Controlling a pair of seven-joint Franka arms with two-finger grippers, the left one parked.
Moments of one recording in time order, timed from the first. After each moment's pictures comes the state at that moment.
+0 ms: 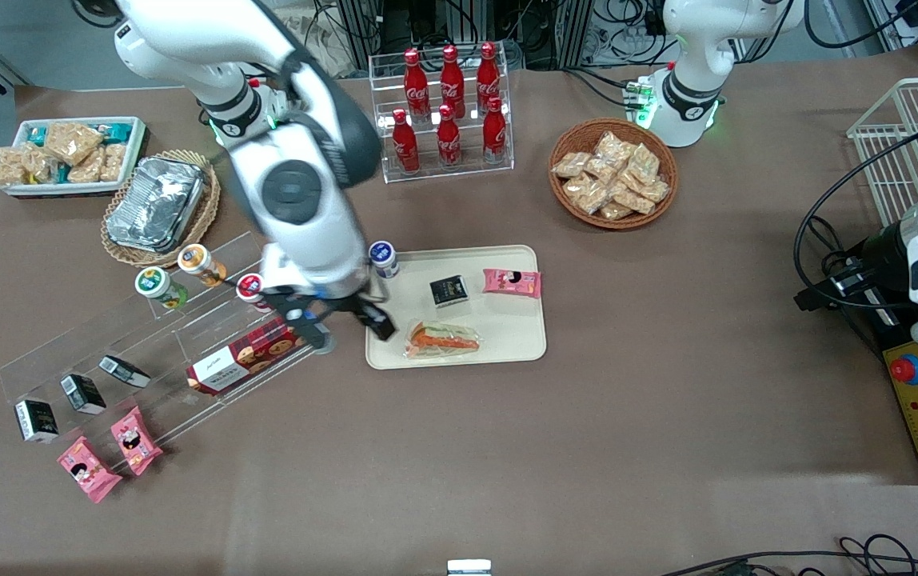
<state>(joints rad) 0.58 0.35 -0.10 -1.50 0.01 1.90 1.16</state>
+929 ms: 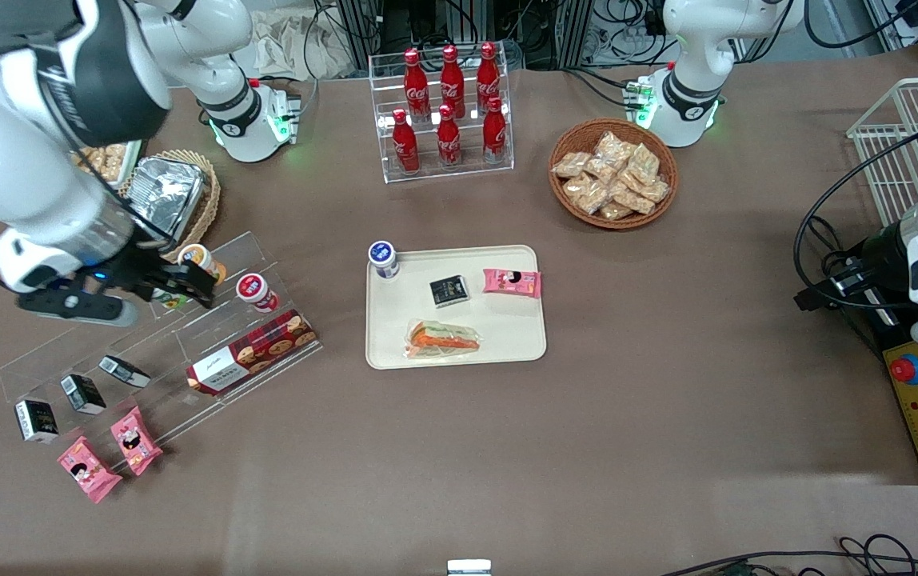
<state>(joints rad) 0.16 0.02 0.00 -1.70 0.01 1.81 0.29</state>
